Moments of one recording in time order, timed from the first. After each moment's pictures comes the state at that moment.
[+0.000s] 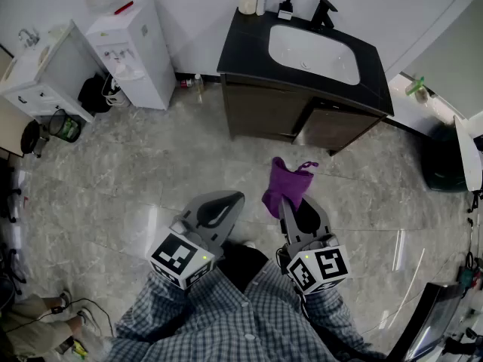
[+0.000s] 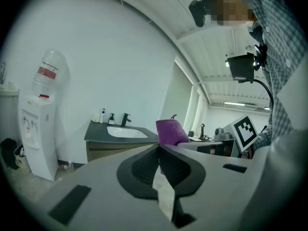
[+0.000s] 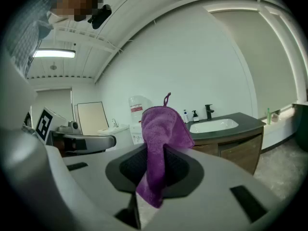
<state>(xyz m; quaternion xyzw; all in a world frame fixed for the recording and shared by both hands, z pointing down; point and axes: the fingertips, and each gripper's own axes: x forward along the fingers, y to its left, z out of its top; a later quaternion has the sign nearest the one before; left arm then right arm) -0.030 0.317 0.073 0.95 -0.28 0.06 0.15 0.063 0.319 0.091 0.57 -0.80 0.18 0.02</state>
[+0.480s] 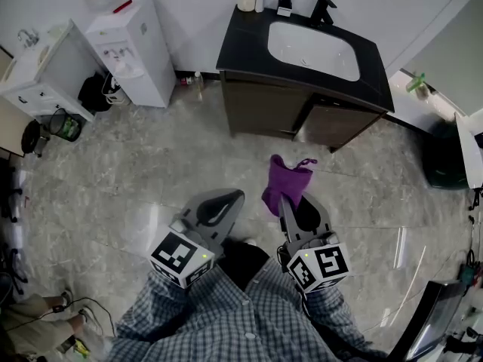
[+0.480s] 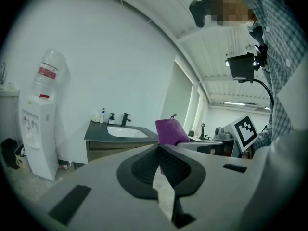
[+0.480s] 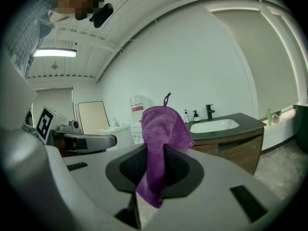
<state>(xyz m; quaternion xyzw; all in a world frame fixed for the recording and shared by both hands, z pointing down) -0.027 0.321 0.074 0.95 -0.29 0.06 0.15 0.064 0.322 0.091 0.57 -0.81 0.17 0.02</state>
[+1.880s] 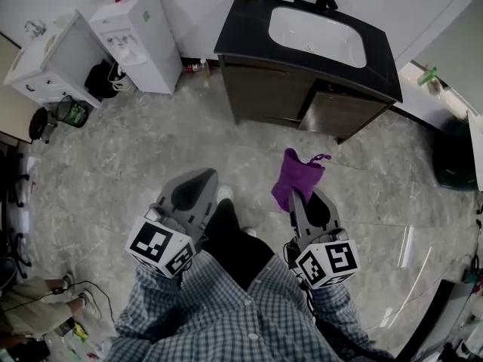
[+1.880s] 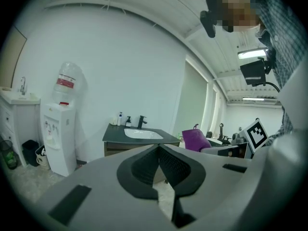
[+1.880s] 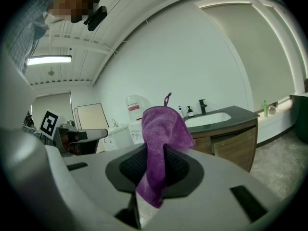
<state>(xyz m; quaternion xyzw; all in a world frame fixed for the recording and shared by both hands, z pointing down) -0.037 0.313 0.081 0.91 -0.39 0.06 0.14 0.124 0.342 0.119 0.56 -0.80 0.20 0.01</state>
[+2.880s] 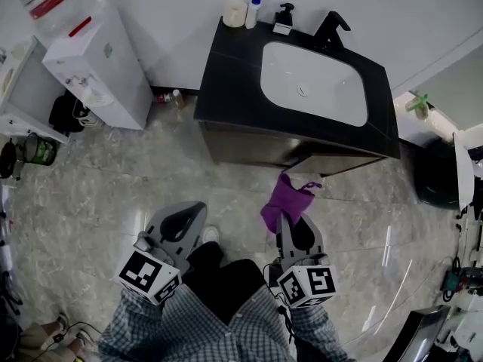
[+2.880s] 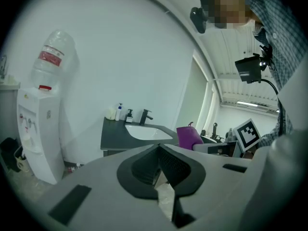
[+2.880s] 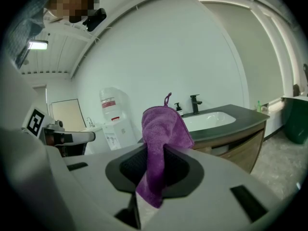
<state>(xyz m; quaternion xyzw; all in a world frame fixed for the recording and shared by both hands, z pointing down) -0.055 0.063 0.130 0.93 -0.32 0.09 0.17 0.112 0.093 0.163 0.64 -0.73 0.22 0.03</state>
